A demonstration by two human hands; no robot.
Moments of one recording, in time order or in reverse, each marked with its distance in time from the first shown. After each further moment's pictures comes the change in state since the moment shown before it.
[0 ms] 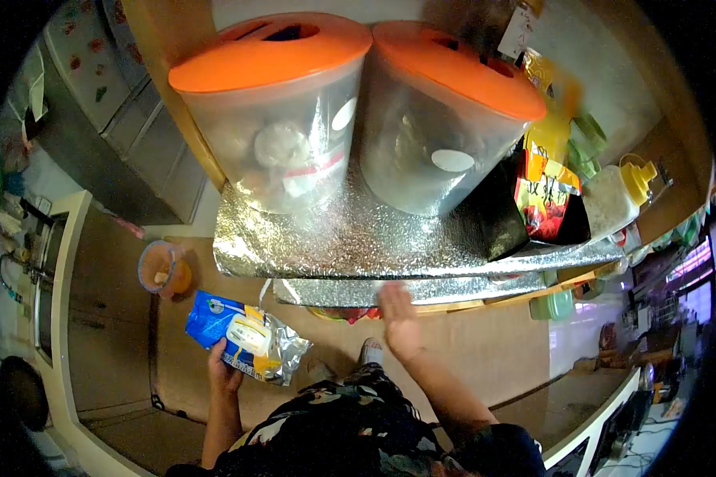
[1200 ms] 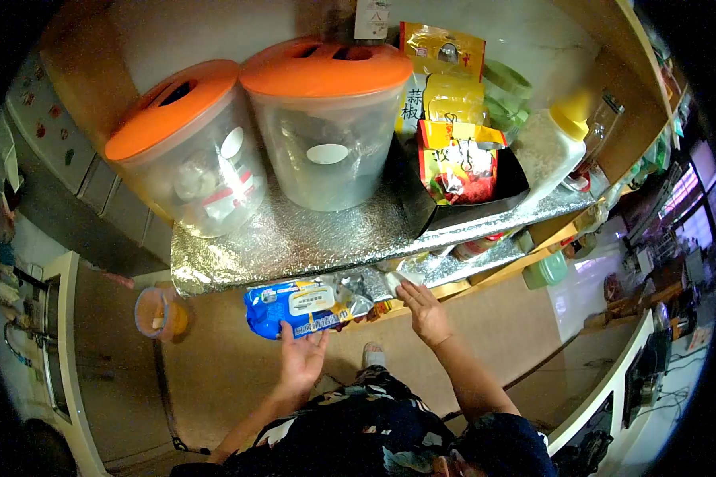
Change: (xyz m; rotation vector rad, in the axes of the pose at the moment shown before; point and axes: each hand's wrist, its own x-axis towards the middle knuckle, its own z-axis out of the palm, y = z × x) left_hand 0.001 -0.133 0.164 -0.238 -0.176 -0.293; right_hand -0.047 0.086 -0.045 0.002 0.021 0.074
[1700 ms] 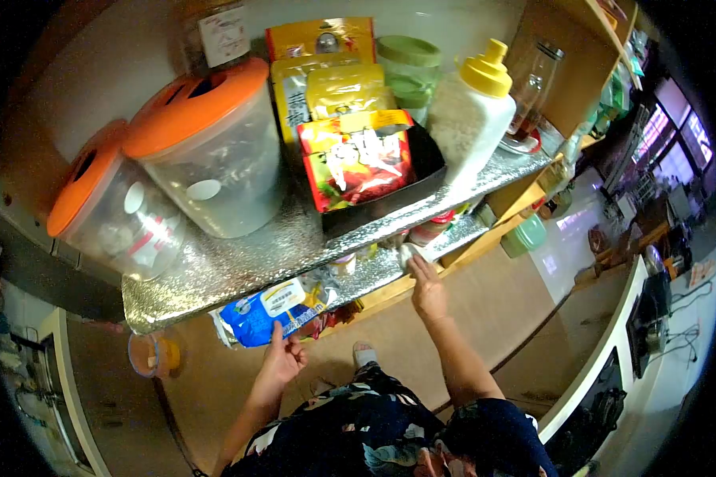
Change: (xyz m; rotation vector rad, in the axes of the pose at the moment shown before) left_hand 0.052 0.000 -0.035 0.576 0.136 -0.498; right_hand -0.025 0.073 -0.004 -0.014 0.315 0.338
